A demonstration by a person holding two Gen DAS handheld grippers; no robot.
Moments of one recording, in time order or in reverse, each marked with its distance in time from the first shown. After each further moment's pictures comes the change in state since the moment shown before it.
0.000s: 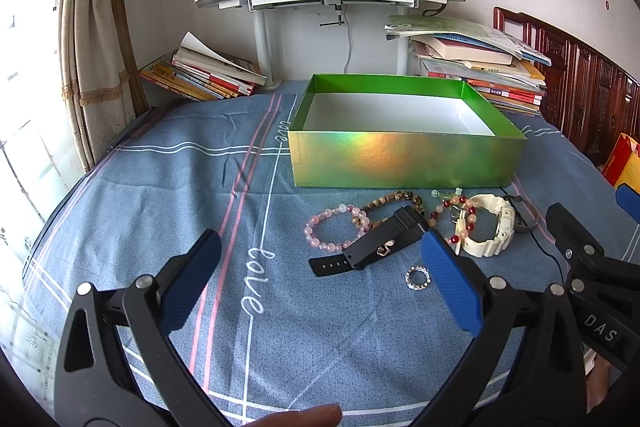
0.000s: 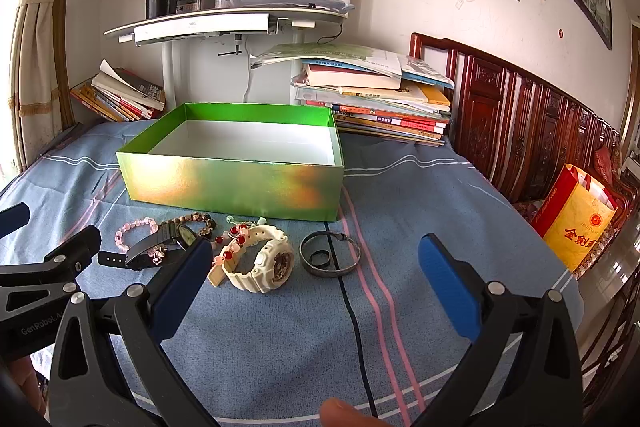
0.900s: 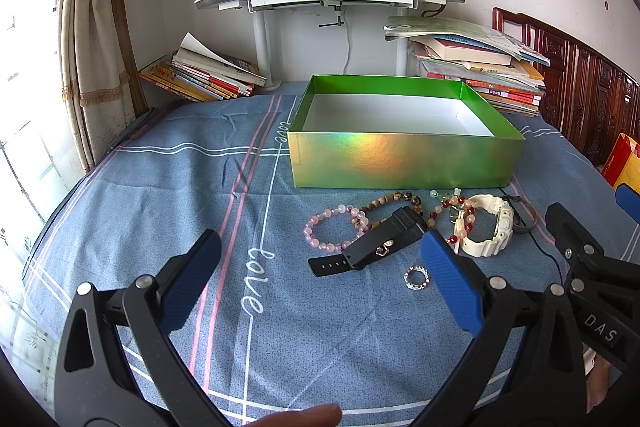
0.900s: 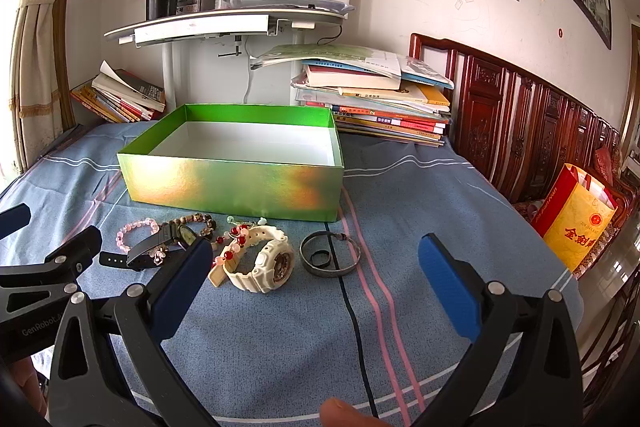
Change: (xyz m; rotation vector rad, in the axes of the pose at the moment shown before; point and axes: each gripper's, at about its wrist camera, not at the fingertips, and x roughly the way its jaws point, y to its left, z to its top) left arm 0.000 0.000 0.000 0.000 0.001 0.000; right arm -0.002 0.000 0.001 0.002 0.000 0.000
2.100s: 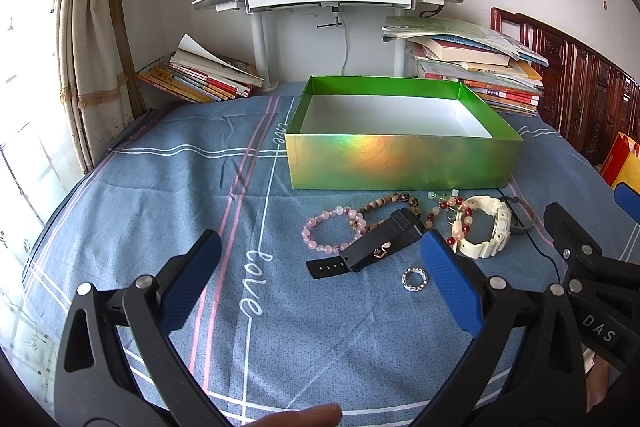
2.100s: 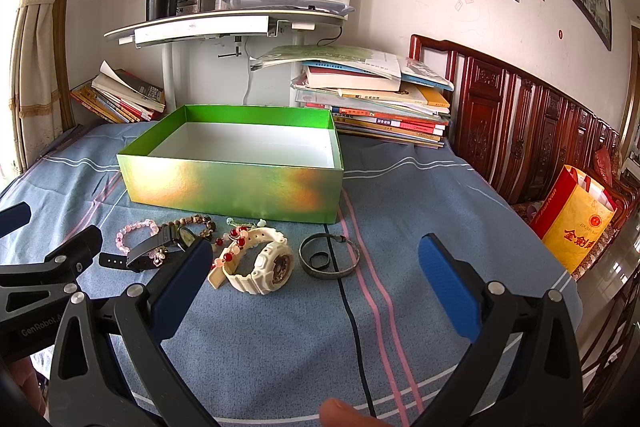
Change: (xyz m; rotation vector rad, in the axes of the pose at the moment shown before) left arm 0.003 -0.007 -0.011 0.001 -0.002 0.001; right arm -0.001 -0.002 0.002 -0.001 -0.001 0.001
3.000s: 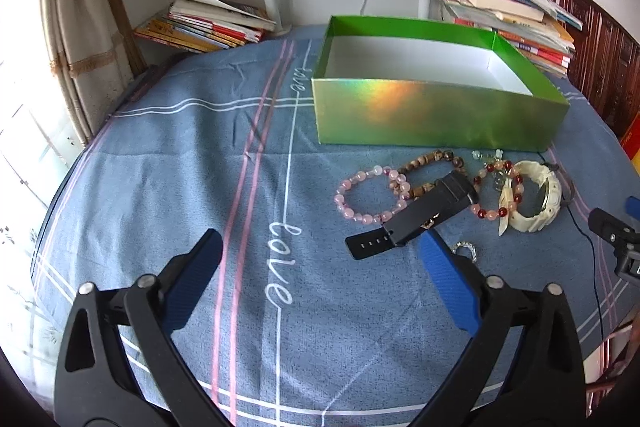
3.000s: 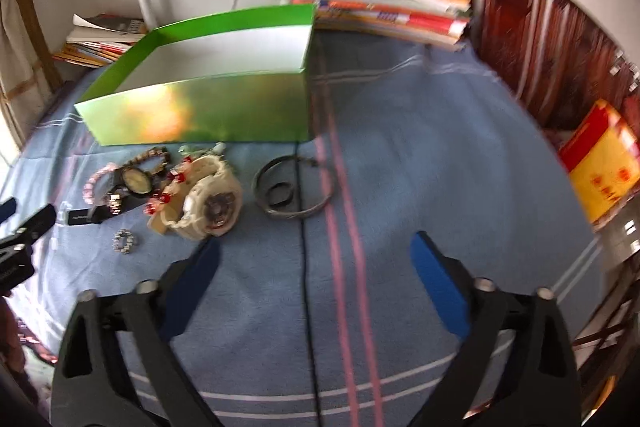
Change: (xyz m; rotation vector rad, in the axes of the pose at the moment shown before) left arm 0.041 0.022 0.015 0.017 0.228 0.034; right arm 0.069 -0.054 -0.002 0.064 0.392 0.135
